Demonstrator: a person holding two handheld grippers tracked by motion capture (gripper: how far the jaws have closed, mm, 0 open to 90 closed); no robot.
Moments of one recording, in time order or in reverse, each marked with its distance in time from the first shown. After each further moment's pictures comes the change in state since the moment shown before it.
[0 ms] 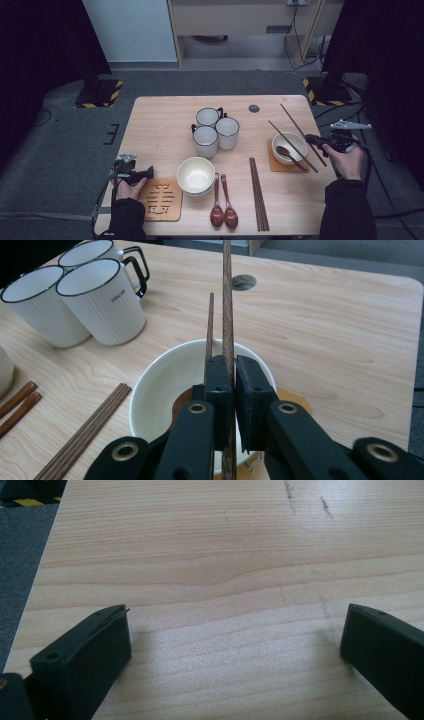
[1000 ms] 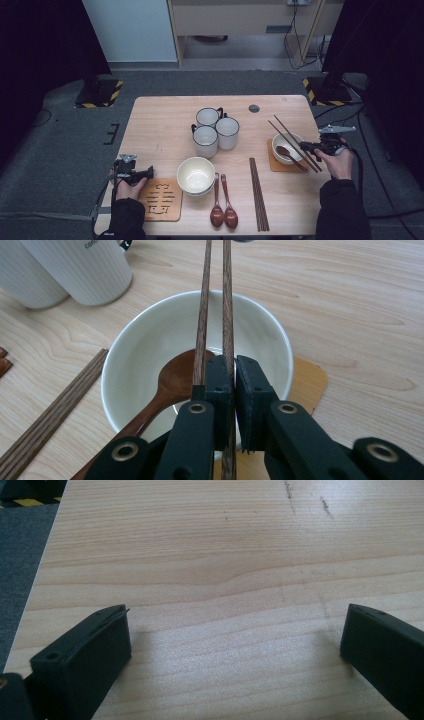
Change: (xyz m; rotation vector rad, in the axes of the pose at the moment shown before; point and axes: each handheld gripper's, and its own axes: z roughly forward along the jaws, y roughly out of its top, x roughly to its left) left arm 0.000 0.000 0.000 0.000 0.000 0.000; right arm -0.002 -0.018 0.030 0.123 -0.007 -0.001
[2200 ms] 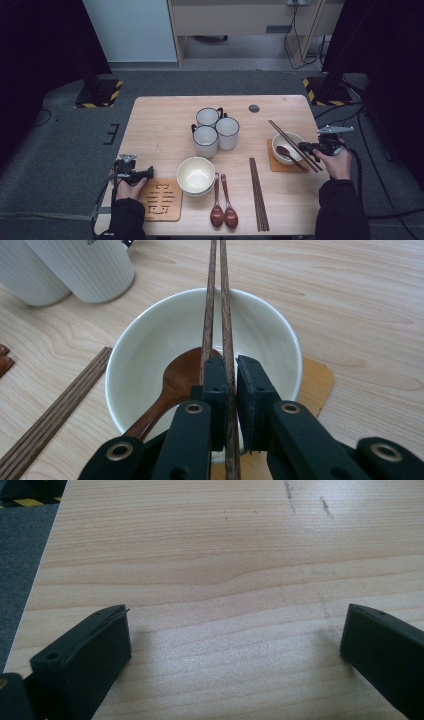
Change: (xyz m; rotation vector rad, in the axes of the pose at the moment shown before) left arm 0.000 0.000 0.000 0.000 0.000 0.000; right arm 0.003 0.000 0.002 0.008 0.005 -0.002
